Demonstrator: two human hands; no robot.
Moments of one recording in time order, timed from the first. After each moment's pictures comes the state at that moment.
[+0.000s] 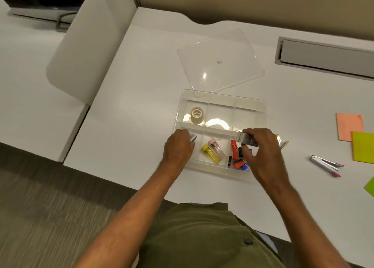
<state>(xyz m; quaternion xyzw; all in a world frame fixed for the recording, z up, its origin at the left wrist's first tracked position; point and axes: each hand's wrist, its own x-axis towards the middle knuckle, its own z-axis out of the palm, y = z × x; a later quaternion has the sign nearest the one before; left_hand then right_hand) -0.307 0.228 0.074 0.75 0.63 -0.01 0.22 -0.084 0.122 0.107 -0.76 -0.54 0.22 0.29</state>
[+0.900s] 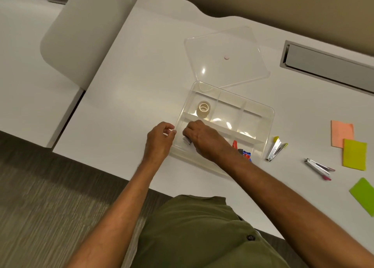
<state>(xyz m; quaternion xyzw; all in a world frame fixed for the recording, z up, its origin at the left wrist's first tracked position) -0.372 0.237 0.069 0.57 0.70 0.16 0.40 -0.196 0.219 0.062 -0.52 -0.84 0.15 0.04</state>
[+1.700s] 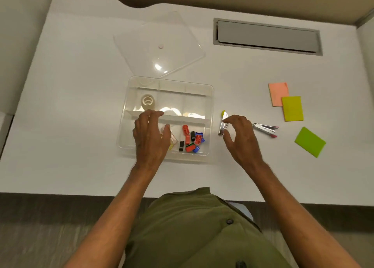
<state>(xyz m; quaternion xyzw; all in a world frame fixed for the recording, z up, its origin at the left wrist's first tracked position) -0.259 0.186 0.086 0.75 0.56 0.22 0.26 -0.017 0.065 0.076 -0.80 -0.53 0.13 0.26</state>
